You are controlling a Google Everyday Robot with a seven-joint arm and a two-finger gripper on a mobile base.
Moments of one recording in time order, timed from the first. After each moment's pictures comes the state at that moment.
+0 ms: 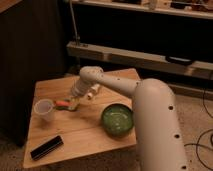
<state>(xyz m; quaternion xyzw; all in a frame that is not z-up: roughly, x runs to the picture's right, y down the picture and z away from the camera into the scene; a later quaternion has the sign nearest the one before) -0.208 0.054 0.876 -0.32 -0.33 0.02 0.89</state>
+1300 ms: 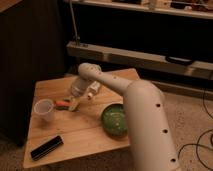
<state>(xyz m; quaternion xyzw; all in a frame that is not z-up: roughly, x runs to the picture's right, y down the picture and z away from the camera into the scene) -0.227 0.073 0.883 -0.36 -0.36 -0.05 0.86</state>
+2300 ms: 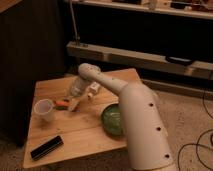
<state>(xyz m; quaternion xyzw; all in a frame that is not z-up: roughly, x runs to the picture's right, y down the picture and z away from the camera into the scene) -0.234 0.077 0.889 -0.37 -0.38 -0.06 0.84</state>
